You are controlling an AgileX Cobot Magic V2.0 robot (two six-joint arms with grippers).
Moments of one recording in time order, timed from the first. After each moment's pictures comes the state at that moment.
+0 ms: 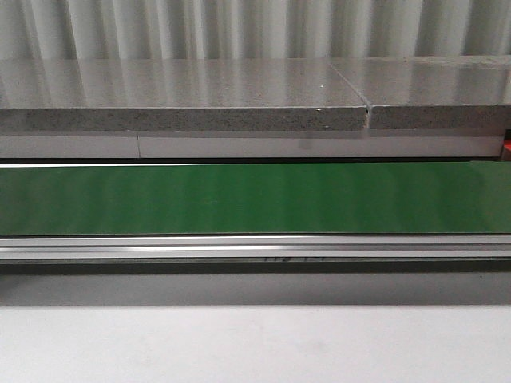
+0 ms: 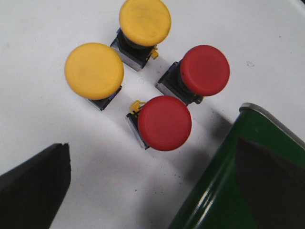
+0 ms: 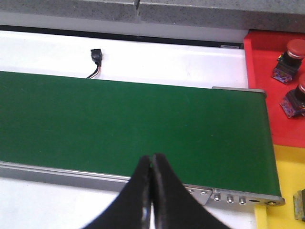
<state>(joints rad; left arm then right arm) 0.37 1.62 -1.08 -0.19 0.58 -0.17 -0.03 0.64 -0.62 0.21 0.59 -0.15</state>
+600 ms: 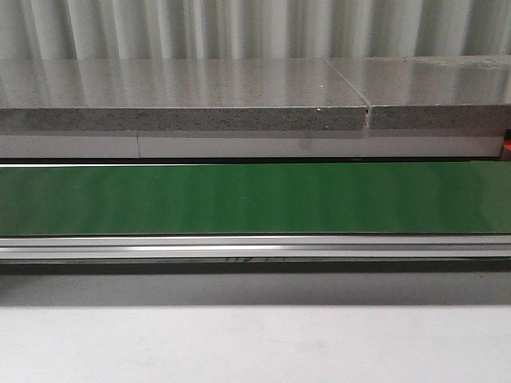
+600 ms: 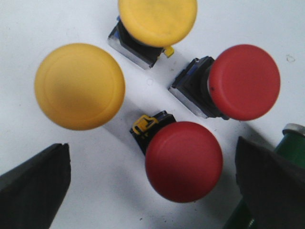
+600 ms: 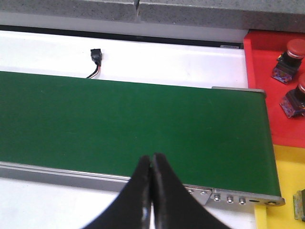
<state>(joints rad) 0.37 1.81 -1.18 -0.19 0.60 -0.17 -0.03 0.64 -0.62 0.21 0.59 -0.15</state>
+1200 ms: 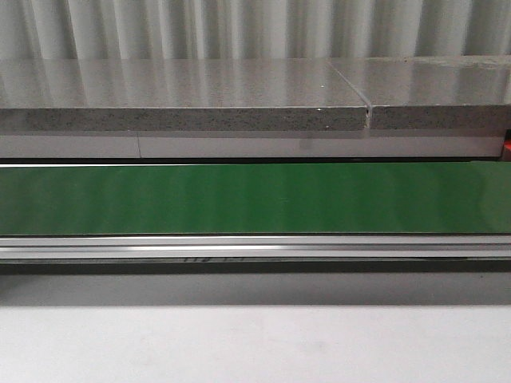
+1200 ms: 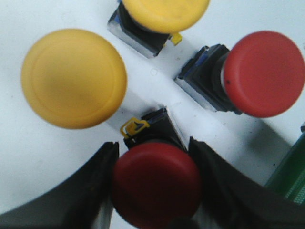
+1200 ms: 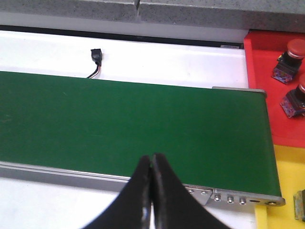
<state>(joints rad) 0.37 1.84 -1.20 -0.20 0.64 -0.16 -0.03 0.64 -0.62 0.21 0.59 -0.15</state>
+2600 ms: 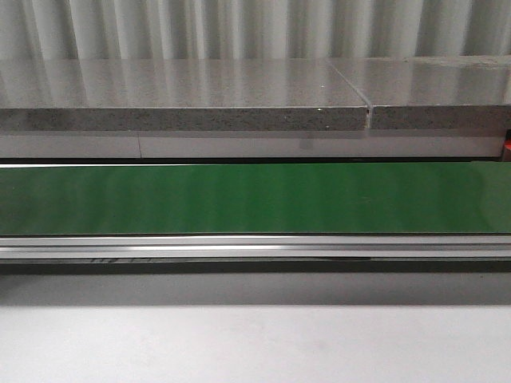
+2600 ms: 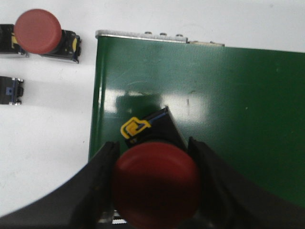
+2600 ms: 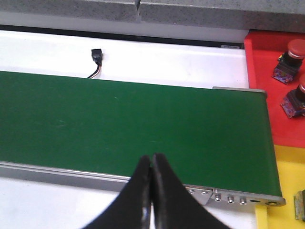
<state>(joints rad) 0.09 1.55 -1.25 -0.07 0.96 0.05 -0.03 0.64 -0.62 0.21 0.59 -0.15</state>
